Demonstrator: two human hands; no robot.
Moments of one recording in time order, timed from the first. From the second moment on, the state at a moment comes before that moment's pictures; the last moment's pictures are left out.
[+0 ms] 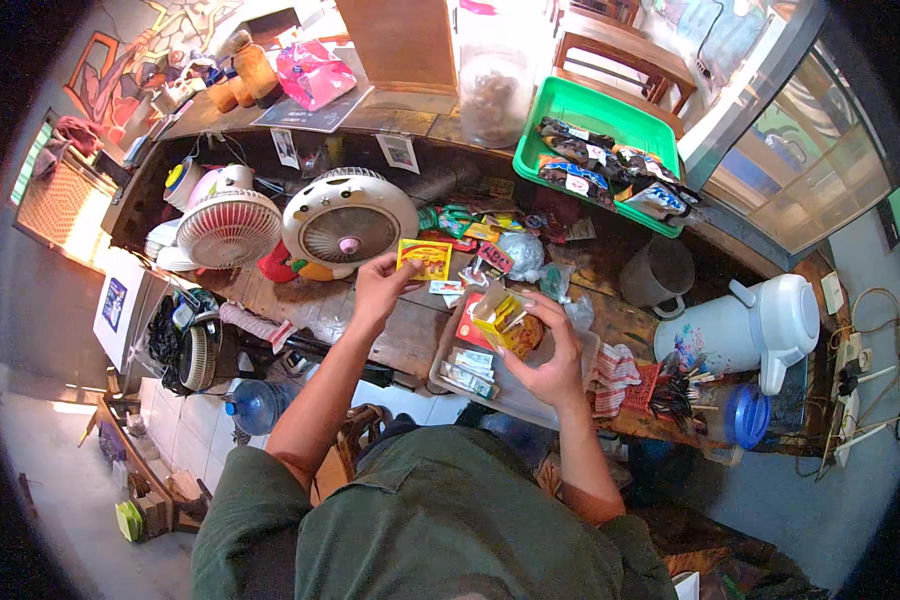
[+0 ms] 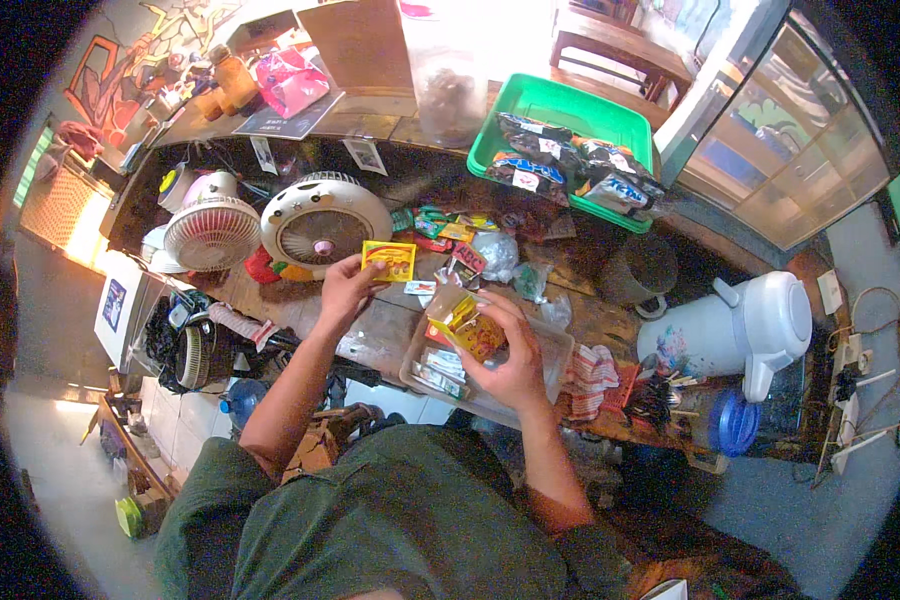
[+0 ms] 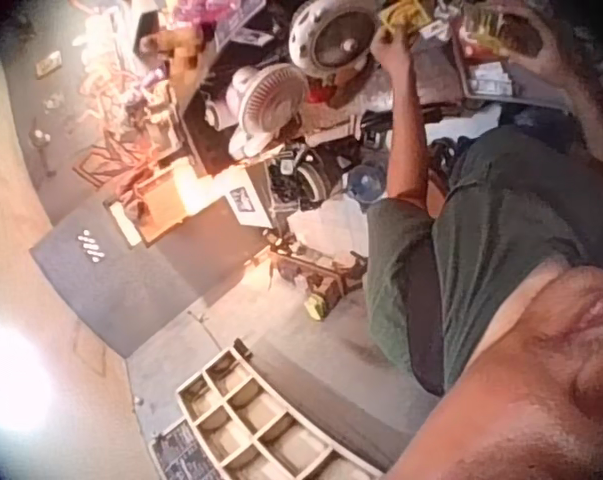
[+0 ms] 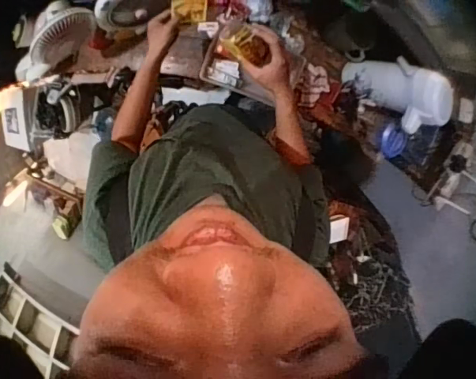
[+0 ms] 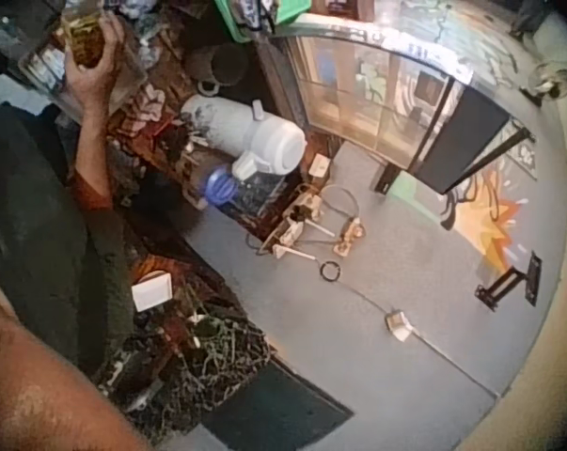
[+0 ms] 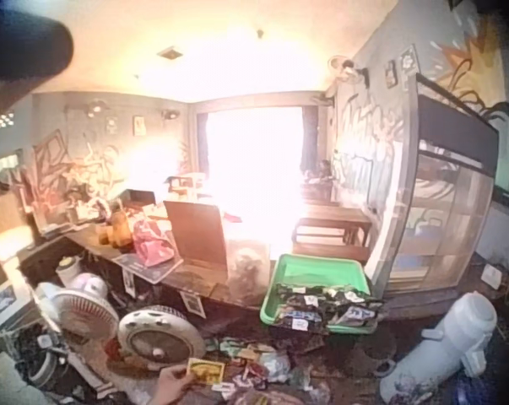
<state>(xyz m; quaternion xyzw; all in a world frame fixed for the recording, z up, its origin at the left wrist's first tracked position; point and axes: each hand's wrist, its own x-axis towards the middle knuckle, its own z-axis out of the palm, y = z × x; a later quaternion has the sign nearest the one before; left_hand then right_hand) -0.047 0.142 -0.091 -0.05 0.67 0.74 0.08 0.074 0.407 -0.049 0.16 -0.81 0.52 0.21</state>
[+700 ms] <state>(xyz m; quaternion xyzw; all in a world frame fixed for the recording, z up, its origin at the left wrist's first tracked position) 0.050 0.030 0.045 0.15 0.81 0.56 -0.02 0.069 0.264 -0.021 0.26 -0.83 0.44 0.22</state>
